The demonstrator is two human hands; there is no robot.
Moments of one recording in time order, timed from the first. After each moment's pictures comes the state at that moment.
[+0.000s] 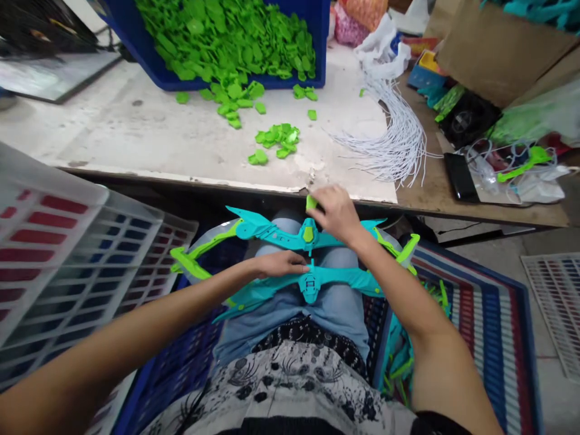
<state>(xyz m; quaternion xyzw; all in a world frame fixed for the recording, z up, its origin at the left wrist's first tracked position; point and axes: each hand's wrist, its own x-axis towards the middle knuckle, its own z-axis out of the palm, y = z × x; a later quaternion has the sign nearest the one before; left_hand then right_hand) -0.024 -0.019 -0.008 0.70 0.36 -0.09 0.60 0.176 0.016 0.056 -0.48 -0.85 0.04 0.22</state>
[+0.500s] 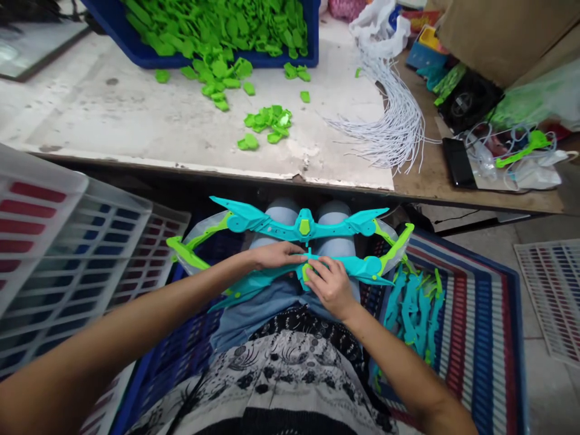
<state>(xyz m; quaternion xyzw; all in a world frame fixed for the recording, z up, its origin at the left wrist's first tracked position) -0.021 -0.028 -0.015 0.64 0.34 -0.06 0.69 0.166 -0.151 -0.017 -0.48 -0.84 0.05 0.25</state>
